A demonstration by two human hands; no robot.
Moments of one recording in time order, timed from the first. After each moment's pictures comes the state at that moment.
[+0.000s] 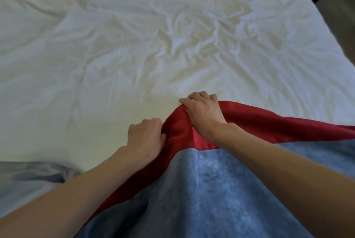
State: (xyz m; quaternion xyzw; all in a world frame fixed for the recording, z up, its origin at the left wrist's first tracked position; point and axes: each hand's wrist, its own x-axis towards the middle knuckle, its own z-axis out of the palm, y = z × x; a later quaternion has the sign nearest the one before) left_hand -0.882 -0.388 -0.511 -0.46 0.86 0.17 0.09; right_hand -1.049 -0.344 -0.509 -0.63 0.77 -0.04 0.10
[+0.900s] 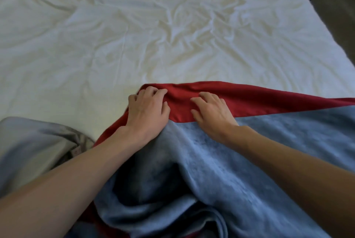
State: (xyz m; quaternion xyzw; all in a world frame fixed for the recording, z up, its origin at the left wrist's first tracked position) left_hand -0.866 -0.346 -0.482 -0.44 0.88 0.11 -0.09; right_hand -1.028 -0.255 -0.508 -0.60 0.79 -0.10 0.13
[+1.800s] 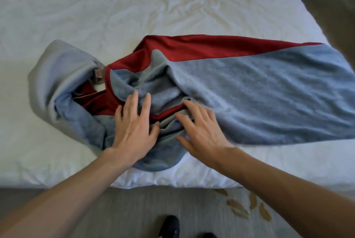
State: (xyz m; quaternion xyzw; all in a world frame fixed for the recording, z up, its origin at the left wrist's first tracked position) left_hand -0.723 -0.094 -0.475 -0.46 0.89 0.02 -0.02; right_hand -0.889 0.006 -0.465 -0.70 0.70 -0.10 0.07
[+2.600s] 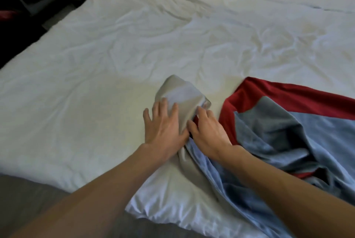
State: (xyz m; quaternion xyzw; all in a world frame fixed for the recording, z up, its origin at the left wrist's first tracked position) left_hand -0.542 -0.276 -0.442 -0.56 0.82 0.04 -0.02; right_hand -0.672 -0.239 -0.442 -0.60 0.74 -0.18 0.25
